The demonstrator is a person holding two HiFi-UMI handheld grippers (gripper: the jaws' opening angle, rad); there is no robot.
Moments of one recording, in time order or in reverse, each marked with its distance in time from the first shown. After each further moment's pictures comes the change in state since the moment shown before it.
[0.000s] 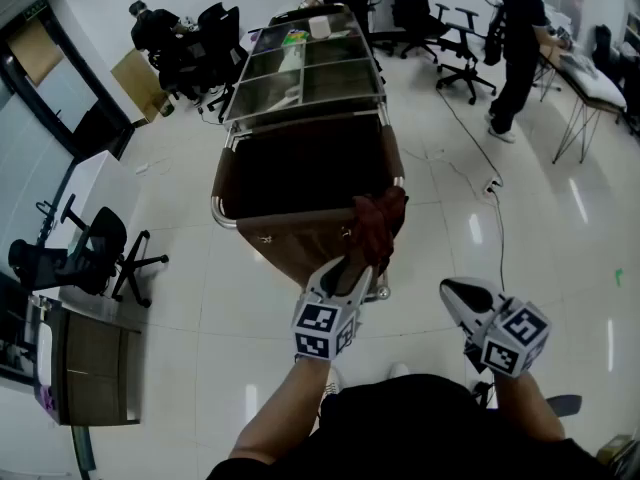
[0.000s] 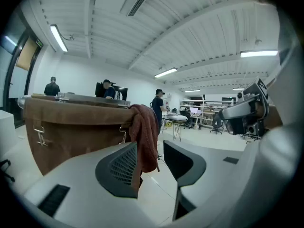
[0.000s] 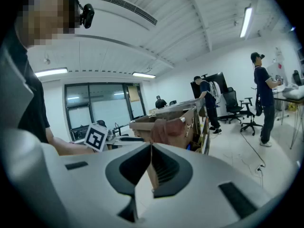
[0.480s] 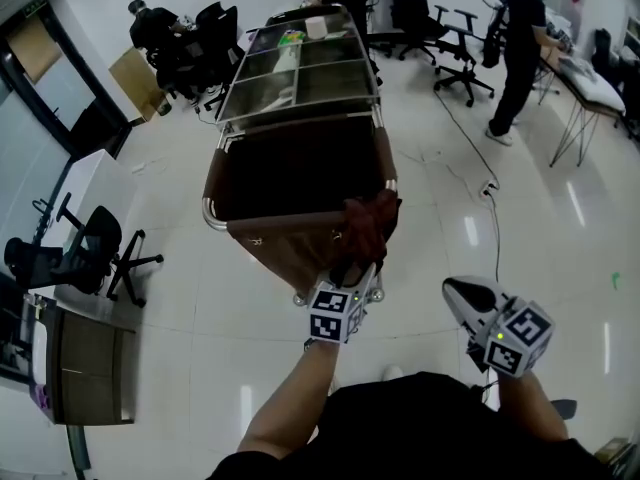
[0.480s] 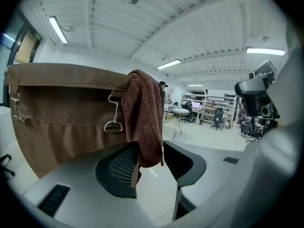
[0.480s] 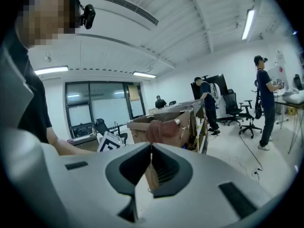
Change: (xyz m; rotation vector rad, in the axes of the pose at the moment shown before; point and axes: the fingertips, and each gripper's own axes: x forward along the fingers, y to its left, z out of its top) left arm 0.056 0.002 -0.043 -0.038 0.082 0.004; right arm -0.011 -0.018 0.004 -0.022 0.004 -0.011
